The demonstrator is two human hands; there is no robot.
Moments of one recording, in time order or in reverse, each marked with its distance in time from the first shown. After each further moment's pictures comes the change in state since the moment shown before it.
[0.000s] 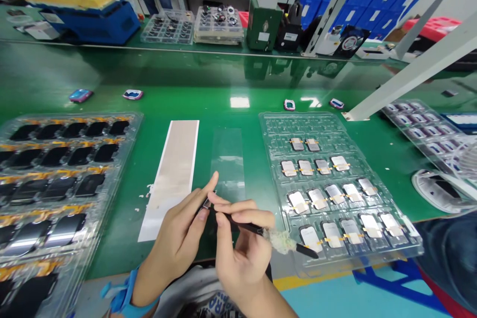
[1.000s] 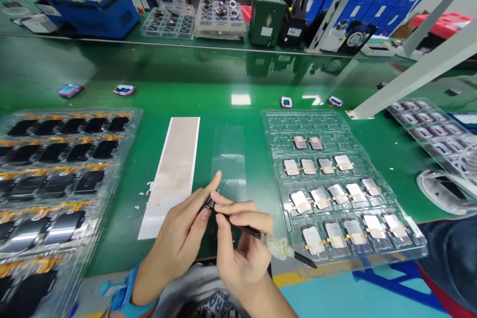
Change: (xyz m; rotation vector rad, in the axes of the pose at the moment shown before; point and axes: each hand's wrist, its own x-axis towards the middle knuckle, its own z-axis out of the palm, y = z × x) left_hand 0.001 0.000 0.000 0.014 -0.041 -0.006; right_hand -0.002 0.006 -0.004 -0.090 -0.045 -0.070
